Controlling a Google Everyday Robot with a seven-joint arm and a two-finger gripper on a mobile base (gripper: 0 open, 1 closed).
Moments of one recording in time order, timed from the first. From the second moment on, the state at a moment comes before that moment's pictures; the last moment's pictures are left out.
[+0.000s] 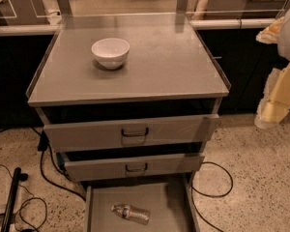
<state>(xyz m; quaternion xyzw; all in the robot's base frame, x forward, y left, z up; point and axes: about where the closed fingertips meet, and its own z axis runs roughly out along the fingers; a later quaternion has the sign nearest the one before) 0.438 -0.212 0.993 -0.60 0.78 -0.05 0.18</state>
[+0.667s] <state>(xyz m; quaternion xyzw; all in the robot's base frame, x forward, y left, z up) 0.422 -0.211 0.951 -0.60 0.78 -0.03 0.17</state>
